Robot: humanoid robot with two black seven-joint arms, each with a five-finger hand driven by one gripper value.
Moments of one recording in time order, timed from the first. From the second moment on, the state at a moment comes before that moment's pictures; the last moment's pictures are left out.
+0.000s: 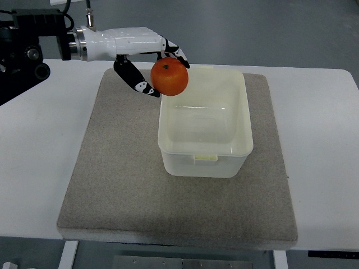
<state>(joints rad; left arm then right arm) -1.24 0.59 -0.34 -1.24 1.49 -0.24 -0.45 -0.04 0.00 -0.11 0.16 0.00 -0.02 0.06</state>
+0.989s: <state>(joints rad) -1.18 0.48 -0.34 -1.19 1.60 -0.18 -0.39 -0.04 0.00 -0.11 0.16 0.00 -0.02 0.06</state>
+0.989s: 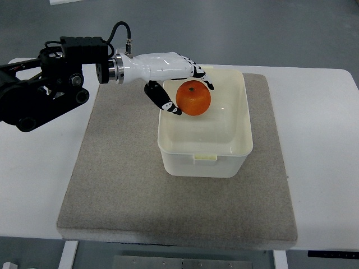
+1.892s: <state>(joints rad) -1.04 0.55 -0.46 -0.90 0.72 -0.21 -0.39 -0.04 0.00 -0.11 0.16 0.00 -0.02 0.06</state>
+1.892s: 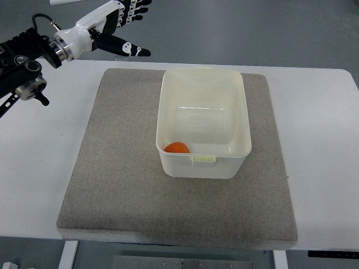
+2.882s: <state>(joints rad) -0.95 0.55 -0.50 -0.62 -0.19 -0.61 0.00 -0.04 0.00 -0.11 0.16 0.00 -0.02 0.06</state>
